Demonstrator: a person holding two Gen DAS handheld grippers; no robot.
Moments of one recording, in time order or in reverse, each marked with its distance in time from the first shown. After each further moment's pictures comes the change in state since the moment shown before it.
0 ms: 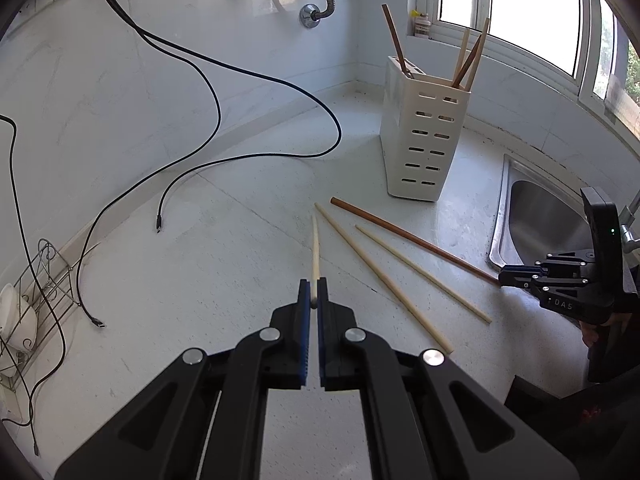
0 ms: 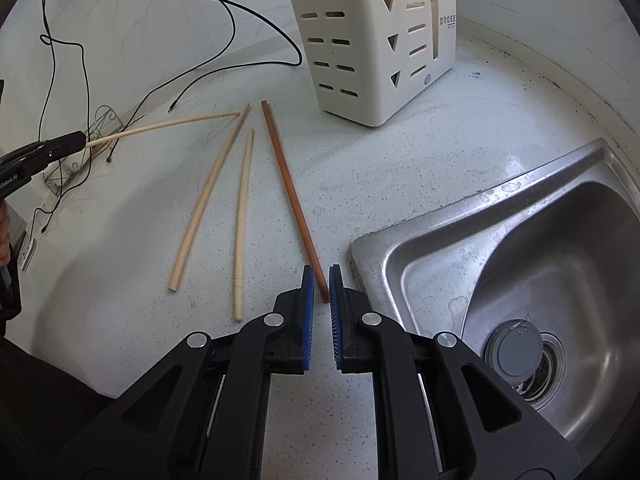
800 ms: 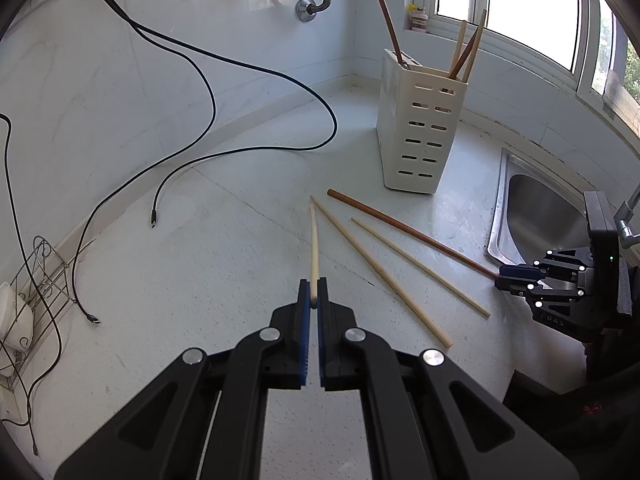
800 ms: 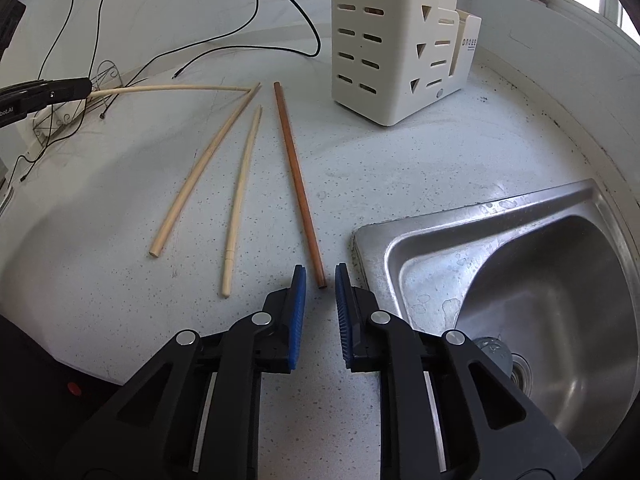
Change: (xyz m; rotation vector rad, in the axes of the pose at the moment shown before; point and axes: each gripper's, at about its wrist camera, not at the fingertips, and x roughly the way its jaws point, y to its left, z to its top) left arm 0.004 -0.002 -0.001 0.004 0.019 -0.011; right arm 0.003 0.017 -0.011 -0.157 -0.008 -0.098
